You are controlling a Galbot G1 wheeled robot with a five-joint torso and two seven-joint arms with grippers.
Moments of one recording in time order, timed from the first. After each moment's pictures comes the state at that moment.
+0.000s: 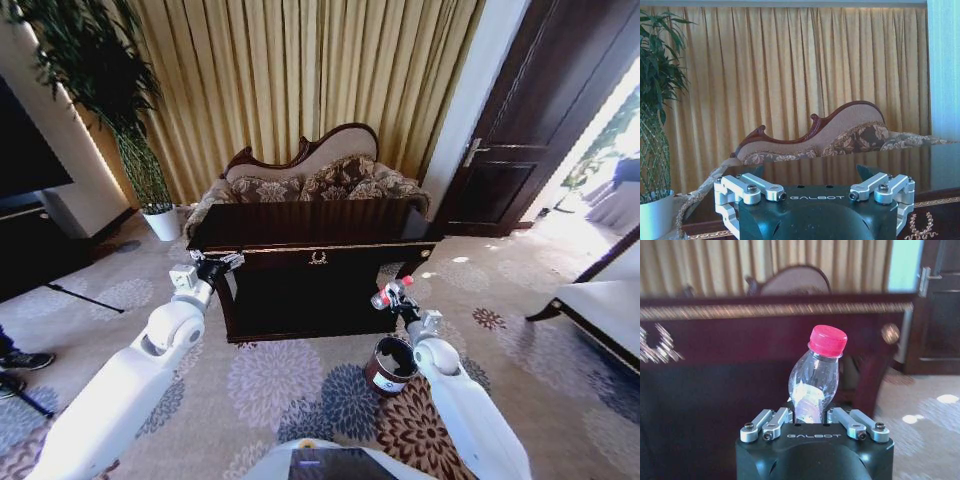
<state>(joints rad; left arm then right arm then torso) 1.02 -0.84 -0.29 -2.06 -0.69 0.32 -0.40 -1.10 1.19 0.49 1.37 0.39 -0.08 0.04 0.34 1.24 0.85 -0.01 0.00</state>
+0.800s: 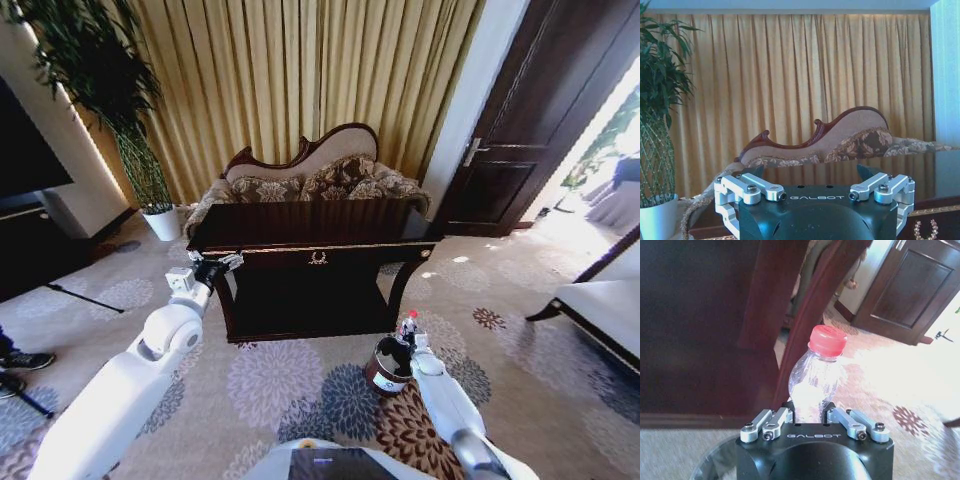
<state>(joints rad) 1.06 -0.84 -0.34 -2.10 -0.69 0.31 -0.40 -0.89 1.26 0.55 0.71 -0.02 0.06 0.10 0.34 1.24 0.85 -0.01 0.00</state>
